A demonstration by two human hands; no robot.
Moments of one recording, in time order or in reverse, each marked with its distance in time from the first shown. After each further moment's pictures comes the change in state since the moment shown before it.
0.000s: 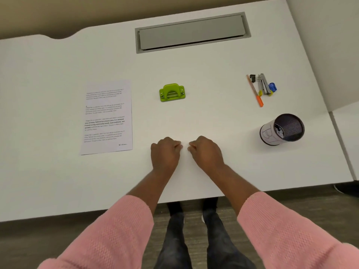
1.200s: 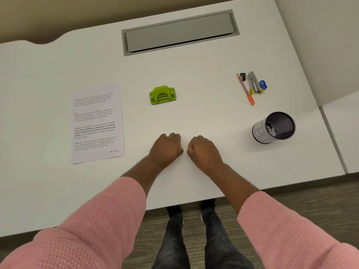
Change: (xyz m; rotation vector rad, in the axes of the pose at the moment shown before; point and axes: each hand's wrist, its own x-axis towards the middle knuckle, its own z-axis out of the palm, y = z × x) left_hand 0.040 0.022 -0.005 0.493 -0.193 0.594; right_hand 0.004 0.009 -0.014 -0.108 0.034 -0.049
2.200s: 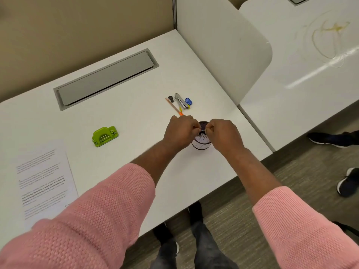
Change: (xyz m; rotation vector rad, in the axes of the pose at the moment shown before) left_hand 0.147 0.204 -0.108 -0.298 0.077 0.270; right_hand -0.058 0.161 -0.189 0.095 0.345 0.414
